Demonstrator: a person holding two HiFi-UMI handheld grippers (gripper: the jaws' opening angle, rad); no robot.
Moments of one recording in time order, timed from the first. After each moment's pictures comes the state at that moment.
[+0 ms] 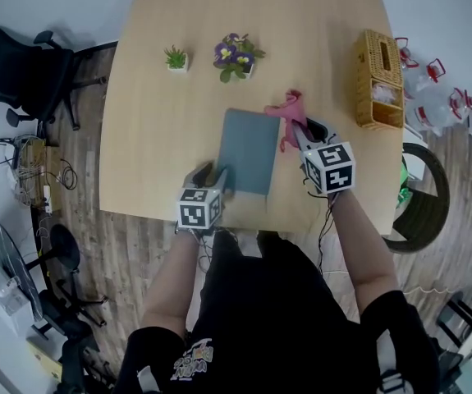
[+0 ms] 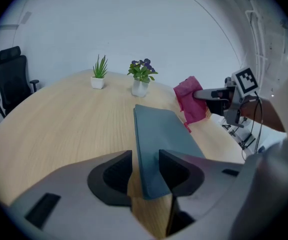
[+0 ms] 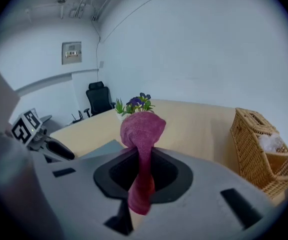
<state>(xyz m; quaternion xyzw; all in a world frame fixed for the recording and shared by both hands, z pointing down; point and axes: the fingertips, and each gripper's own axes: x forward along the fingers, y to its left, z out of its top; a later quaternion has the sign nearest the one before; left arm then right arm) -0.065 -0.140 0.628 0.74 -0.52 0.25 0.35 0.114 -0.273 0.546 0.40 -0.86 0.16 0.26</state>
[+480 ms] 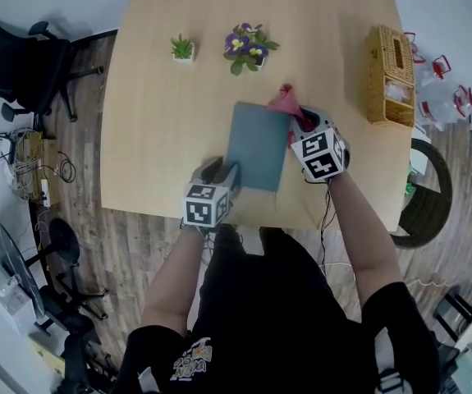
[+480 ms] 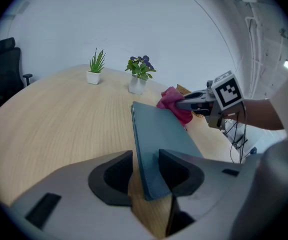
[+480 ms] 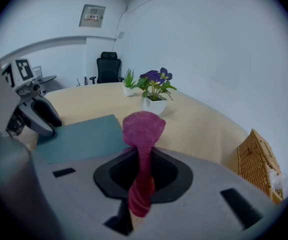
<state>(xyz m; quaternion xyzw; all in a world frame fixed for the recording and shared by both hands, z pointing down) -0.063 -0.142 0.635 0.75 -0.49 0.24 0.37 0.081 -0.285 0.597 0.36 -0.84 0.05 0.41</state>
